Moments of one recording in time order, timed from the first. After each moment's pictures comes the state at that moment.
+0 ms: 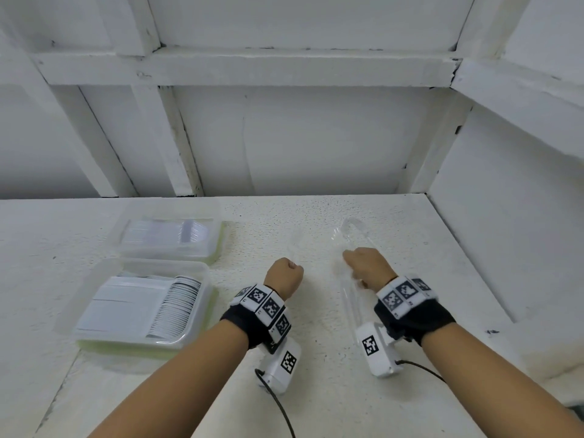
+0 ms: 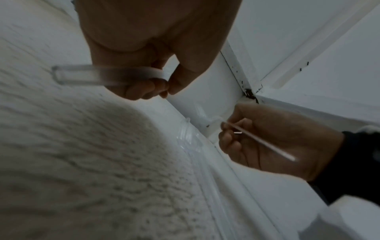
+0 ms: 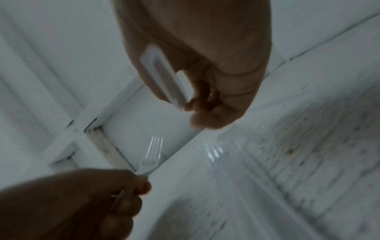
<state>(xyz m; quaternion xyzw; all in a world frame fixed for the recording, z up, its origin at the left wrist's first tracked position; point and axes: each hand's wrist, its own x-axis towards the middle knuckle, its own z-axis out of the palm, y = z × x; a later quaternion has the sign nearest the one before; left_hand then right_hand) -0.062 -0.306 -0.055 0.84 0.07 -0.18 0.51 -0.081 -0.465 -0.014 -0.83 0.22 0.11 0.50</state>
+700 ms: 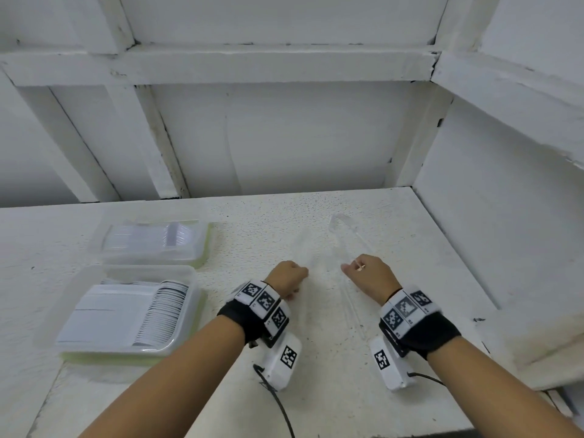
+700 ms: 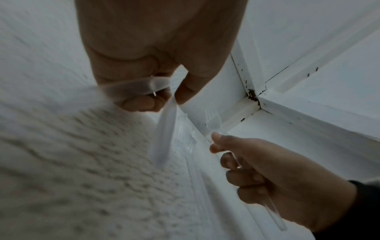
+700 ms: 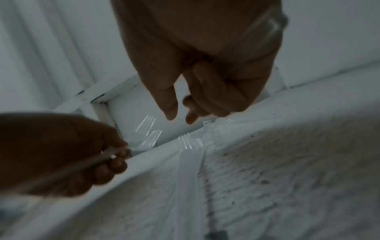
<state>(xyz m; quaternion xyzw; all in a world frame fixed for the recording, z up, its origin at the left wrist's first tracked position) -0.064 -0.320 -0.041 0.83 0.02 -0.29 0.48 -0.107 -0.490 -0.035 -0.90 0.19 0.08 0.37</state>
